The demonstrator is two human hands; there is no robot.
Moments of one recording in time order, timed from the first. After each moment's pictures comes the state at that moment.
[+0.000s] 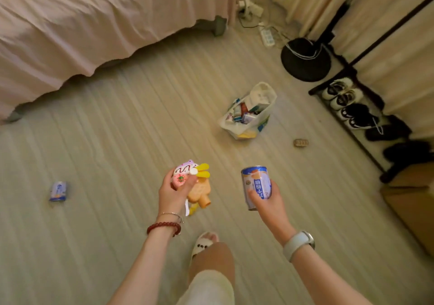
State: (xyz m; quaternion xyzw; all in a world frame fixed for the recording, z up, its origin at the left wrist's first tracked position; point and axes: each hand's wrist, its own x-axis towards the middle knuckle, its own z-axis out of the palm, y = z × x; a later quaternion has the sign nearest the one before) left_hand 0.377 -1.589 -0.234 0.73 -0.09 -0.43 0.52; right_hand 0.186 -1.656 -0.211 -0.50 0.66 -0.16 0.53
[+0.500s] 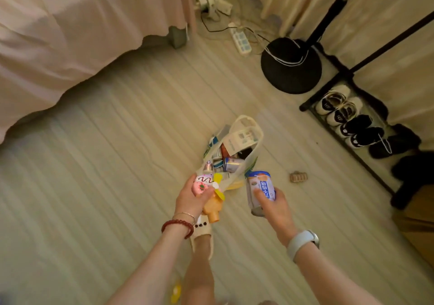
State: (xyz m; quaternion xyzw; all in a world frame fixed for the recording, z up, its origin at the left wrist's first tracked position) left_hand 0.413 -1.961 -0.378 0.75 -0.18 -0.56 0.31; right_hand 0.231 -1.997 -0.352 -0.32 0.77 -0.14 0.53
